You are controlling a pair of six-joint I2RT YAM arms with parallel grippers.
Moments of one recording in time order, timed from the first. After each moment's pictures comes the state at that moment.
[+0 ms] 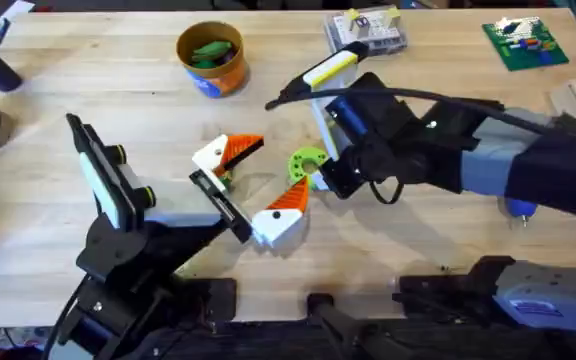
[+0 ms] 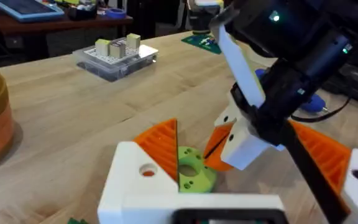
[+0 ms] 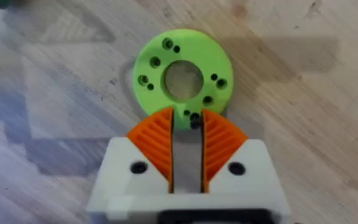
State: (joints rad) left arm -0.49 0.00 0.01 -0.06 0.37 -0.15; right arm 0.75 1.42 0.81 -0.54 -0.03 0.11
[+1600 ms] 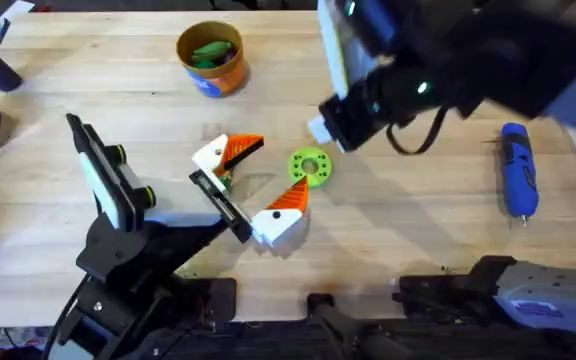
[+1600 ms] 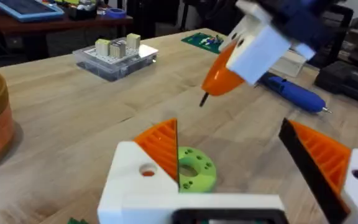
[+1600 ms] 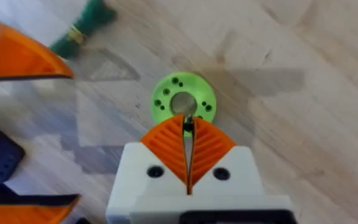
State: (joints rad) left arm -0.49 0.00 0.01 -0.06 0.37 -0.15; right arm 0.73 1.40 1.26 -0.94 -0.03 0.09
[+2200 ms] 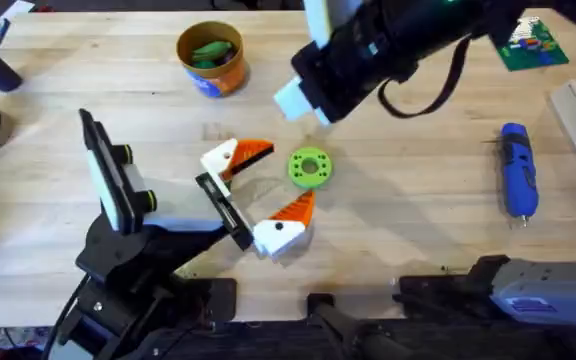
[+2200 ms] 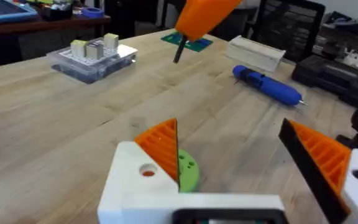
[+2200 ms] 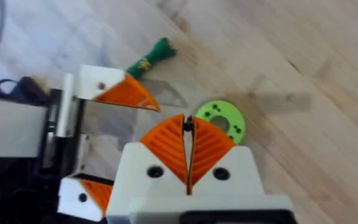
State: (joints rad) left arm -0.49 0.00 0.01 -0.05 0.47 -0.15; right arm 0.79 1.50 1.61 -1.13 -0.18 0.07
